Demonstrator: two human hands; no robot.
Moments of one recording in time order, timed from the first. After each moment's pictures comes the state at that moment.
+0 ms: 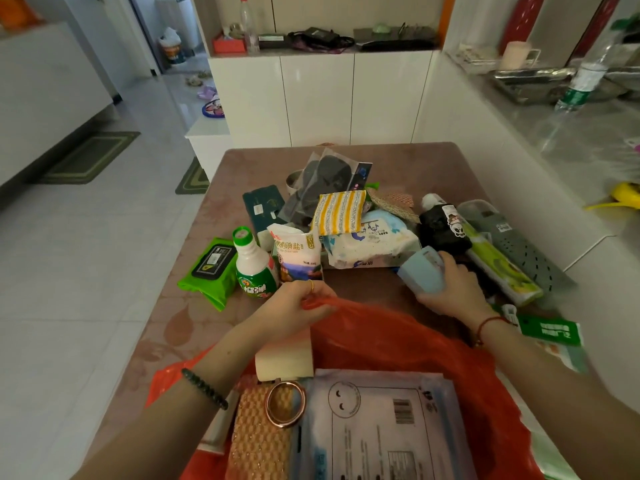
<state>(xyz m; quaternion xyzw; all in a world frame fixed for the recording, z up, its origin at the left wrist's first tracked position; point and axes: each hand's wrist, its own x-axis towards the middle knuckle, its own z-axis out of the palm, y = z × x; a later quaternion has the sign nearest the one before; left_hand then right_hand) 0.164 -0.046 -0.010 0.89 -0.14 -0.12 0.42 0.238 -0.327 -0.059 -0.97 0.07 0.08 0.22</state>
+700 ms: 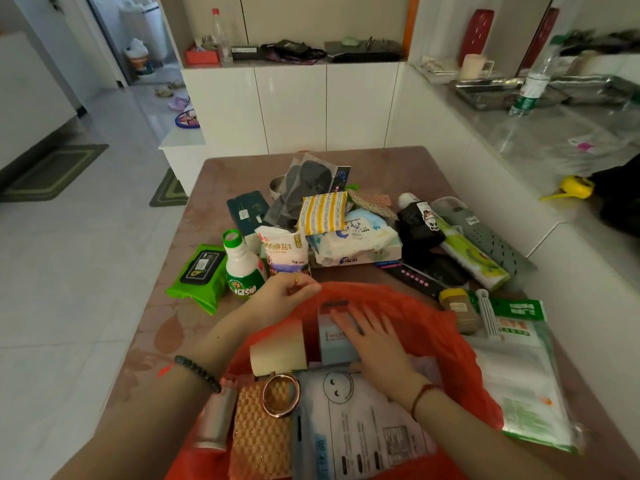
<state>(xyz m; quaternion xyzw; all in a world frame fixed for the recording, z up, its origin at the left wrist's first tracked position) 0.163 -0.039 -0.001 0.86 -0.15 -0.13 0.47 0.121 -0.232 -0.078 -0.97 -0.20 0.08 0.05</state>
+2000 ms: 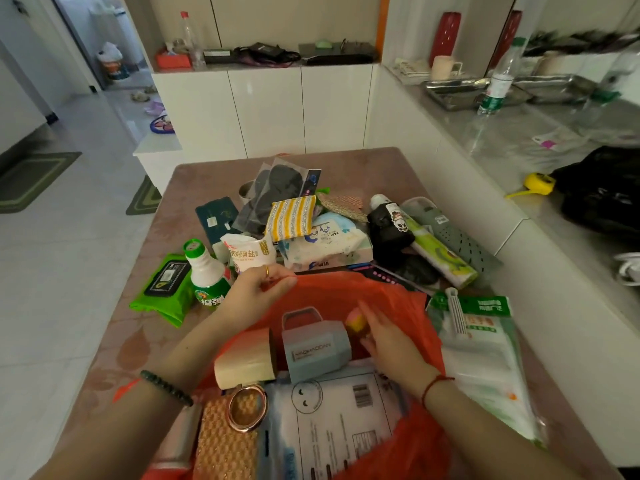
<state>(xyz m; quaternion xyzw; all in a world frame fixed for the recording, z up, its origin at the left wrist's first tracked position) 0.172 -0.062 0.007 0.87 -0.14 -0.04 0.47 0.128 -0.297 -0.065 -0.96 -0.07 0.12 0.26</state>
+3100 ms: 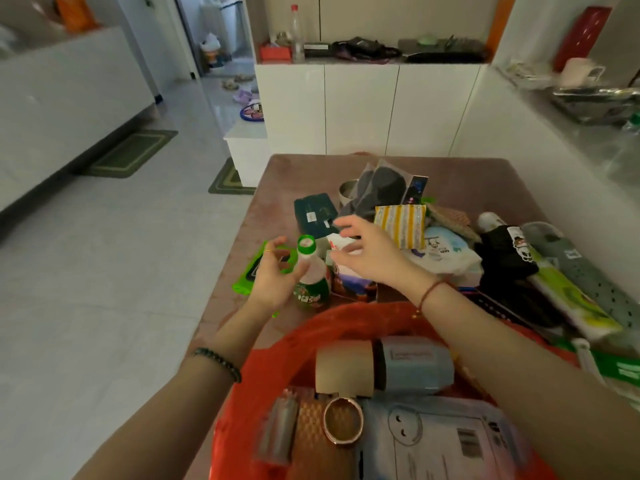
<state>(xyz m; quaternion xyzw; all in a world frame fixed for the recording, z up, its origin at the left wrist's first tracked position) 0.195 0.057 -0.013 0.82 0.16 0.08 0.54 0.234 -0.105 0.046 -0.88 -0.19 0.12 0.43</state>
